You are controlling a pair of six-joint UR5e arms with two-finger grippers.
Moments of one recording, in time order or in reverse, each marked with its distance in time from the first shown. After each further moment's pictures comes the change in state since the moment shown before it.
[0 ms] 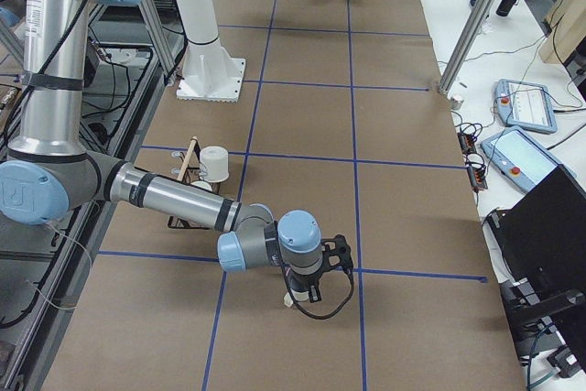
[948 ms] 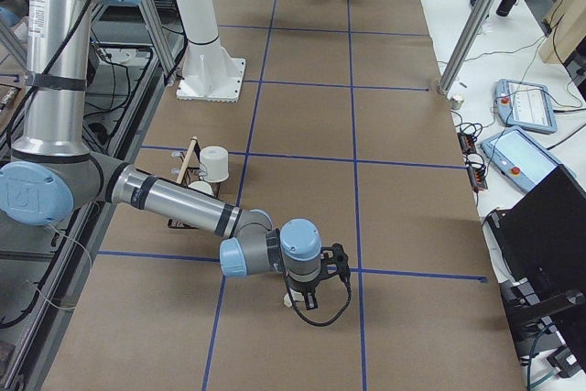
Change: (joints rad) left arm 0.001 0.000 0.000 -0.001 0.001 0.000; right arm -0.028 0.006 -0.038 0.006 -0.010 -0.004
